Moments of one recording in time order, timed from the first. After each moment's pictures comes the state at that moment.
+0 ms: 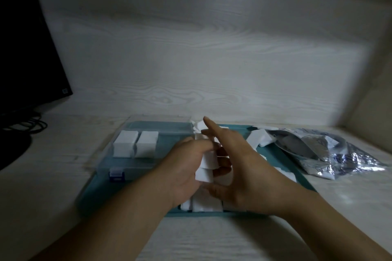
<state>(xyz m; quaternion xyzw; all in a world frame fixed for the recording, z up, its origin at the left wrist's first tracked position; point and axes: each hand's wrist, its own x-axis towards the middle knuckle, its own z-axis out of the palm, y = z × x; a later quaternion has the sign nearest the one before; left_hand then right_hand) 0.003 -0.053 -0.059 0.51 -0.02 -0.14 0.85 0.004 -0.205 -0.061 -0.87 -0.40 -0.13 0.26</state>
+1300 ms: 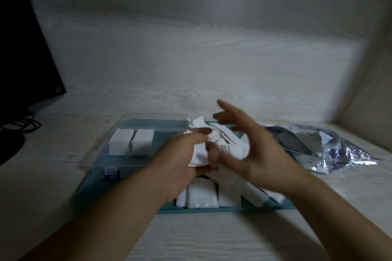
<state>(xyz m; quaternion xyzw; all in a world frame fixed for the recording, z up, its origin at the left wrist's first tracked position) 0.002 -0.052 -0.055 0.53 0.00 -0.10 0.84 0.010 -0.220 -0.047 -0.84 -0.34 -0.17 0.39</state>
